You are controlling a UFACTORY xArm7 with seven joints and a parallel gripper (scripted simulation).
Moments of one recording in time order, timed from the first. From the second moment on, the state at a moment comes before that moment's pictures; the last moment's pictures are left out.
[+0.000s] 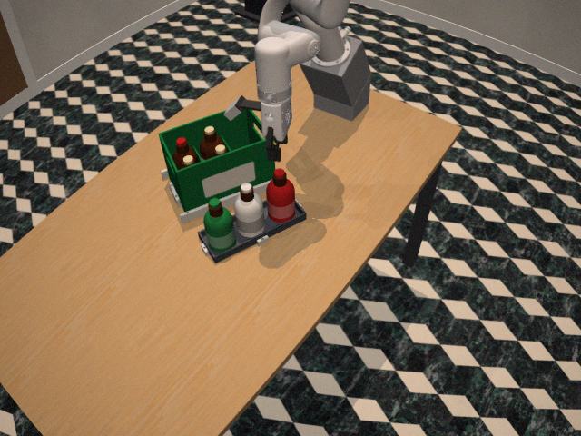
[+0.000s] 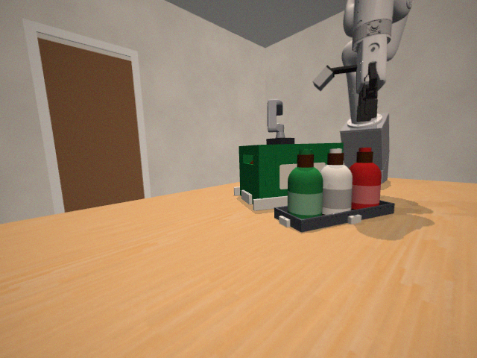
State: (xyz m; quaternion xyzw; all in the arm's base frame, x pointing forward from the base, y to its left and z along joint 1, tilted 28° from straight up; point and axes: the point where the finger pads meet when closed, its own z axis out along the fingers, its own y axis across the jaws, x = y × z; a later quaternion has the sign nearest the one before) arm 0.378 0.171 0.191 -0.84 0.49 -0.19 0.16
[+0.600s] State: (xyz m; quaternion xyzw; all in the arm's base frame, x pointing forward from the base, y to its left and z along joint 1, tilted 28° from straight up) arm 0.379 0.171 0.188 -0.84 0.49 -0.19 0.16
